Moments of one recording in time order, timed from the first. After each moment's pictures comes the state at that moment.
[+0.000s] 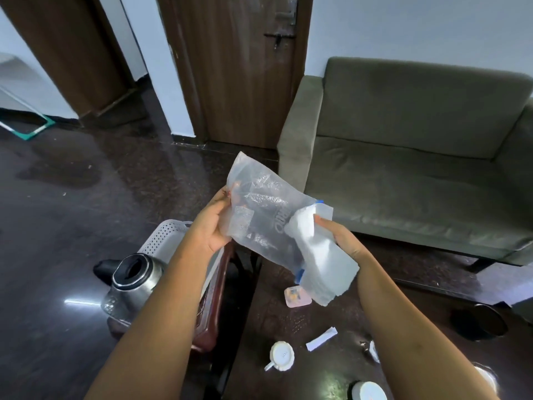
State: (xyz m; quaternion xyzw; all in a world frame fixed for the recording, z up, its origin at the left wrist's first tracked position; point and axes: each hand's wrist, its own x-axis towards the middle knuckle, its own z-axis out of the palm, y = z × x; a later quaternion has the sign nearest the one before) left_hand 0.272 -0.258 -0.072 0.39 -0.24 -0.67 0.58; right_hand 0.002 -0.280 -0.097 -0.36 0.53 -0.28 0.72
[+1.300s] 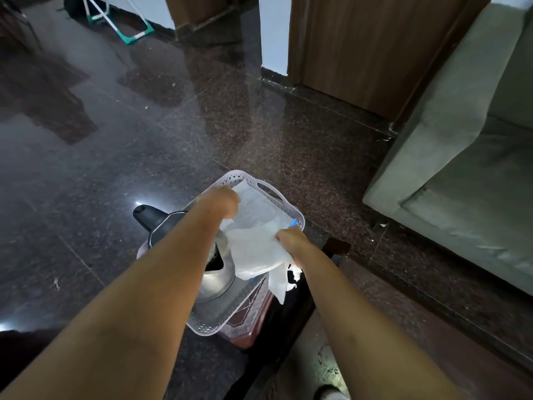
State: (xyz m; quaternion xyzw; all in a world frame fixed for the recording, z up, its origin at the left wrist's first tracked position) left_hand 0.485 -0.324 -0.273 0.82 -0.49 -0.24 -0.17; right_hand 0.308 -0.350 -0.320 -0.50 0.59 0.00 0.64
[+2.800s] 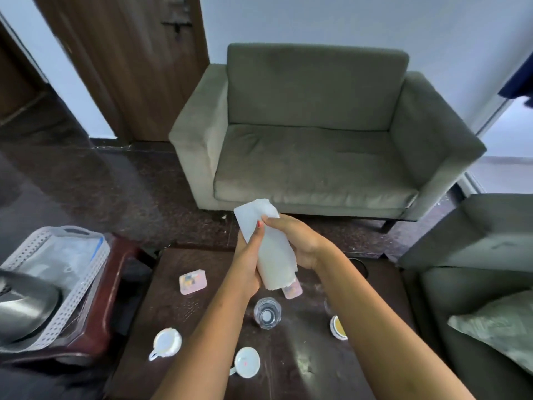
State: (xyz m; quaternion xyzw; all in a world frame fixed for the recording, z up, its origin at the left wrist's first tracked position) left_hand -0.154 -0.189 -0.117 0.48 -0.23 -0.66 0.53; right_hand -0.268 -0.217 -0.068 -0.39 0.42 -0.30 0.76
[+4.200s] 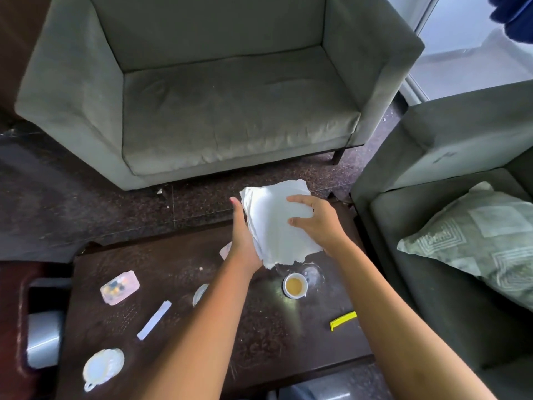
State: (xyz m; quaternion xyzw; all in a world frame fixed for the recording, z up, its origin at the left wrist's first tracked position) left_hand -0.323 -0.246 -0.213 0.50 -0.12 -0.80 0.31; right_hand -0.474 -0.218 -0.200 -0.44 0.72 -0.32 0.42
